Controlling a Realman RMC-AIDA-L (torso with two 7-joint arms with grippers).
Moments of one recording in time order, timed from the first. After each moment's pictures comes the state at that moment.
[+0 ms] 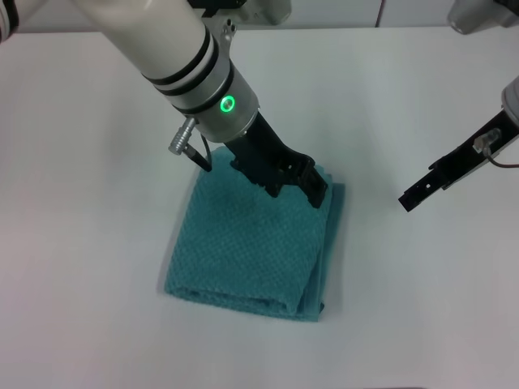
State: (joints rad) left arm -1.06 -2.06 1.59 0.76 2.23 1.28 -2.97; right arm 0.84 1.98 -1.08 -0.79 -2.63 -1.56 2.51
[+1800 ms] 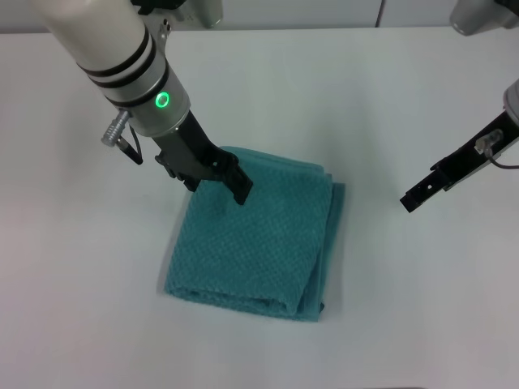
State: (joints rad) left arm -1.03 -2.04 1.45 0.76 2.51 1.38 -2.99; right arm 0.84 1.97 -1.08 -0.79 -2.63 -1.56 2.51
